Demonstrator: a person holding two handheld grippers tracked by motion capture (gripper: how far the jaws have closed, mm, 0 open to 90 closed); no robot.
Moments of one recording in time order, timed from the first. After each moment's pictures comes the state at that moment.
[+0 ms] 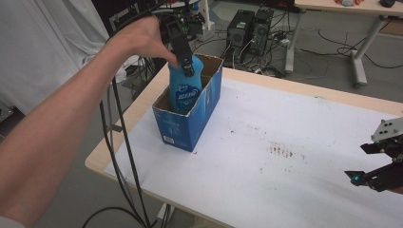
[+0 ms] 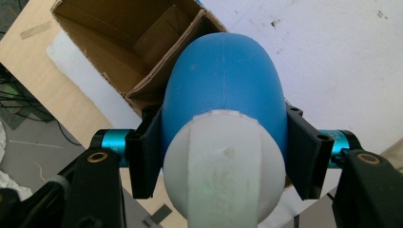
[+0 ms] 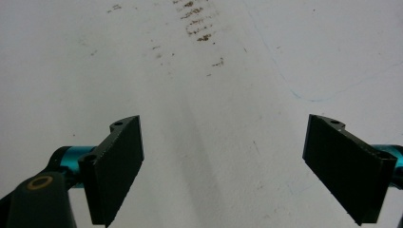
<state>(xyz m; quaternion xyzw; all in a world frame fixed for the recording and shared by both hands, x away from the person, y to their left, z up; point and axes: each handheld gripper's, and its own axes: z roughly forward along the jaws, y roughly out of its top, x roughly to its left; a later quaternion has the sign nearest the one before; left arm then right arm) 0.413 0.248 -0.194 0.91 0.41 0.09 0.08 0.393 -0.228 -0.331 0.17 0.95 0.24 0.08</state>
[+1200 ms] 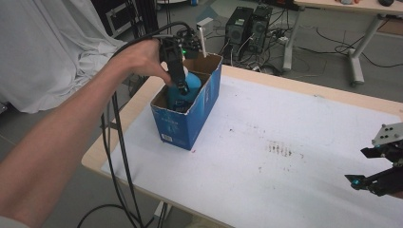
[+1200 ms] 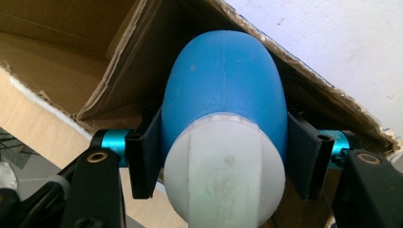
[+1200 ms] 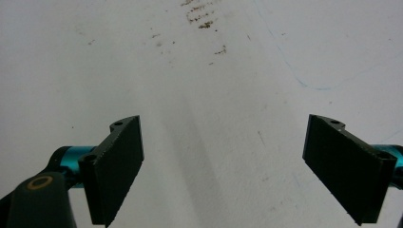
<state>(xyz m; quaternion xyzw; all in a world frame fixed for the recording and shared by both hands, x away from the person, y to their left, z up) 0.412 0.258 -0.251 0.95 0.30 0.08 0.07 0.390 -0.231 -0.338 0.18 0.95 0.23 0.08</state>
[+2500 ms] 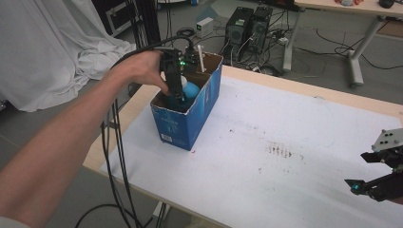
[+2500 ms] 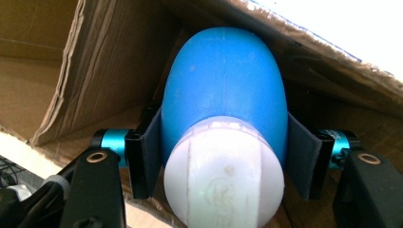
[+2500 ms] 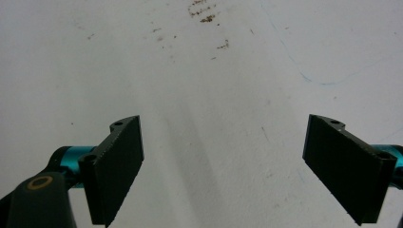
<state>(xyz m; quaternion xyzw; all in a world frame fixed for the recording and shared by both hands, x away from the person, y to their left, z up) 0.408 0.260 -0.277 0.96 0.24 0.08 0.07 0.387 -0.232 -0.342 0.18 0.95 0.23 0.08</state>
